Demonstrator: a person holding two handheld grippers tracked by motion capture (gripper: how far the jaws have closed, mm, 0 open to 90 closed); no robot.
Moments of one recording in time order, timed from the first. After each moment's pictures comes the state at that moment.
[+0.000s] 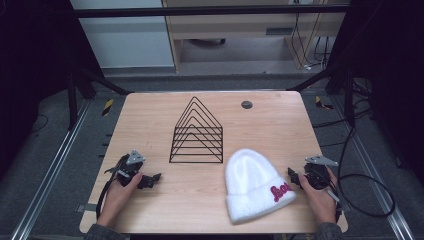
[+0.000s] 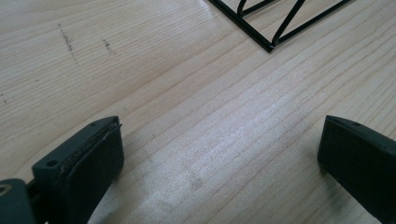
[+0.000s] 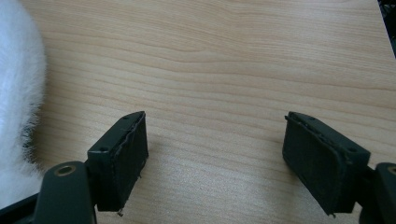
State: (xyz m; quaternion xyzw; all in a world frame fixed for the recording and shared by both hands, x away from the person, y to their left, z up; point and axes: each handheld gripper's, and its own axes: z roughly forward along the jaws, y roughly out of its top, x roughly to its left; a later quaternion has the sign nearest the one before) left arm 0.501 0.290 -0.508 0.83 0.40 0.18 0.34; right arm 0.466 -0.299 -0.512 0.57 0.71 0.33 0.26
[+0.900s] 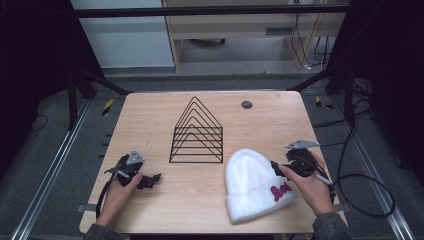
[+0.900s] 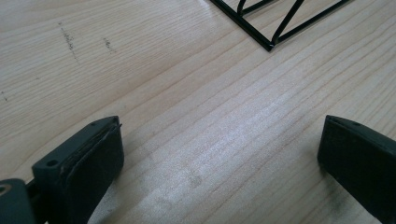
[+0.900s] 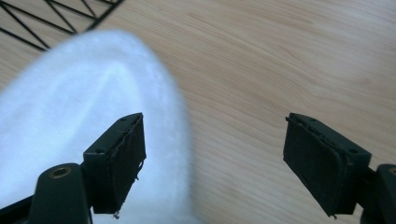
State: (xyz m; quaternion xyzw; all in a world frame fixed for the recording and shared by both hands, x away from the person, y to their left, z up) left arm 0.500 0.290 -0.508 0.83 0.40 0.18 0.34; right arm 0.476 -0.233 -0.434 0.49 0.78 0.31 0.22
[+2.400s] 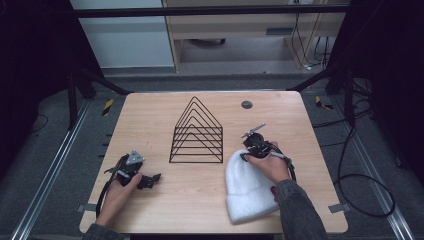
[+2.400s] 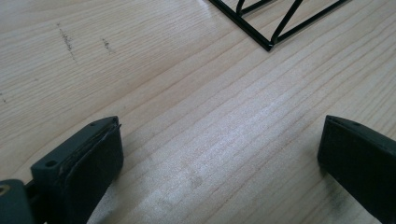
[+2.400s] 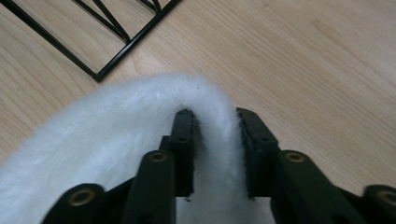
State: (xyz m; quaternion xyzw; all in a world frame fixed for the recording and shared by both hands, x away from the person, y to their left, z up) left arm 0.501 0.290 -0.508 0.83 0.39 0.18 0.34; right arm 0.557 -0.140 -0.465 0.43 0.86 0.25 0.12
